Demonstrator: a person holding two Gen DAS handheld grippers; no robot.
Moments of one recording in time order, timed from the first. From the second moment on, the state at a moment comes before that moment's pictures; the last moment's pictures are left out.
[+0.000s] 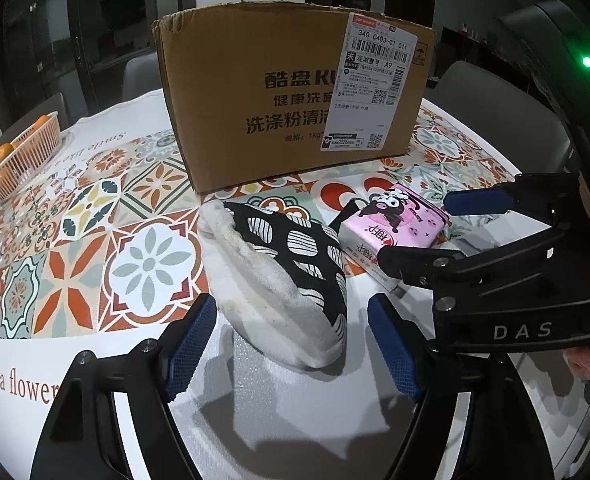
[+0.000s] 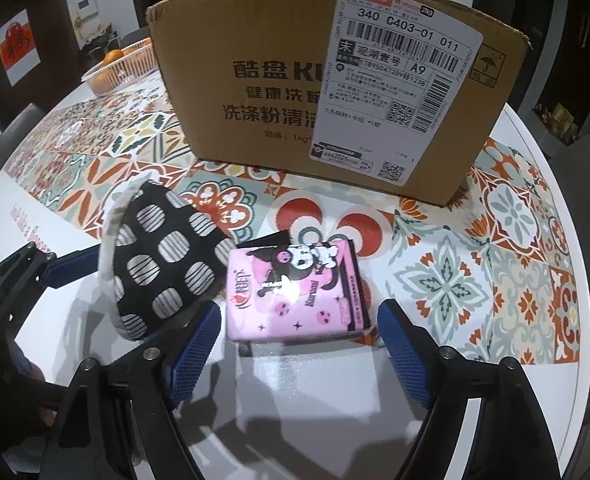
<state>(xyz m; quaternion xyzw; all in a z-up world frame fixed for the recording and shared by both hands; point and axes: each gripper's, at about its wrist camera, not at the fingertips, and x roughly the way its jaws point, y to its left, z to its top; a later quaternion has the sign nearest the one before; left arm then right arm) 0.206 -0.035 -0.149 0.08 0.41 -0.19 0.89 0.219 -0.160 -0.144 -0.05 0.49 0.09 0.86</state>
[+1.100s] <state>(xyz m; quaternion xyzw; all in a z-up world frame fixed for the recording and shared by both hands) 0.197 -0.028 -0.128 0.04 0.38 -0.18 0.91 0.198 -0.175 -0.147 0.03 0.48 0.07 0.87</state>
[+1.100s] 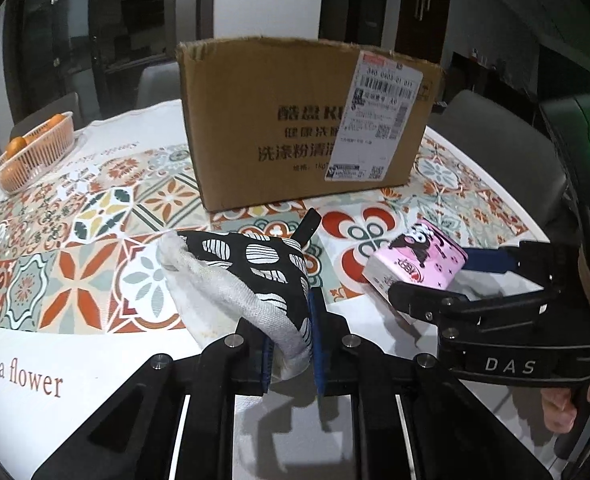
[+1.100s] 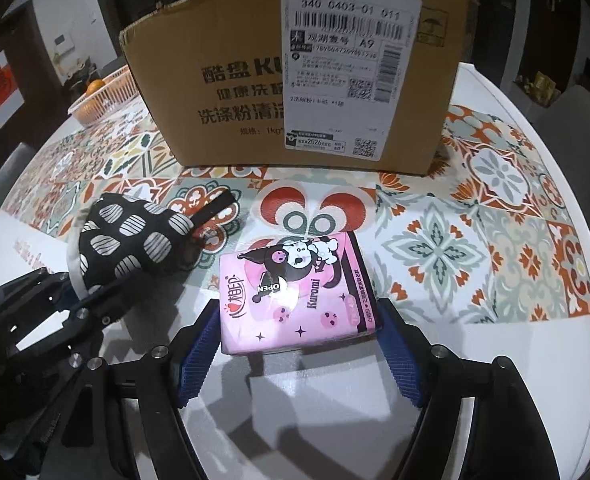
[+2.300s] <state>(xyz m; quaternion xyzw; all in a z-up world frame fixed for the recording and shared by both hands) 0.157 -0.026 -0.009 0.01 0.25 -0.17 0.95 0.145 -0.192 -0.032 0.06 0.33 0.05 0.94</state>
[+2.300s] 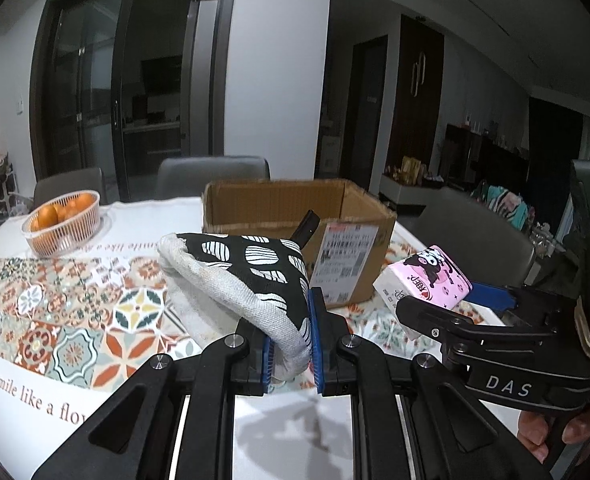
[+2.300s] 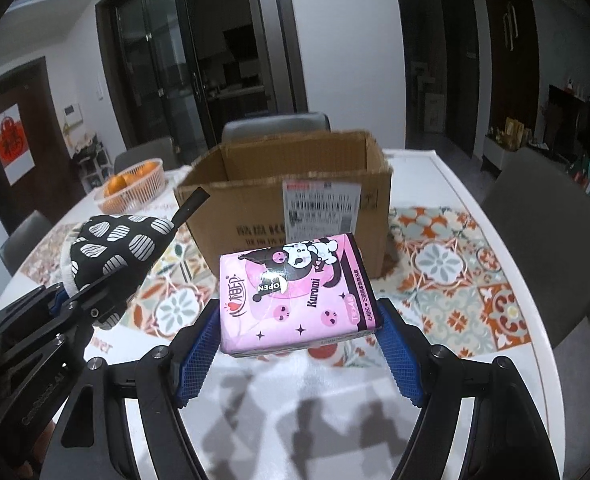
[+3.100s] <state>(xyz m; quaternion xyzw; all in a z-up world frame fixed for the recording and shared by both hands) 0.182 -0.032 0.043 0.01 0.17 -0.18 0.97 0.161 -0.200 0.030 0.07 0.24 0.04 0.97</state>
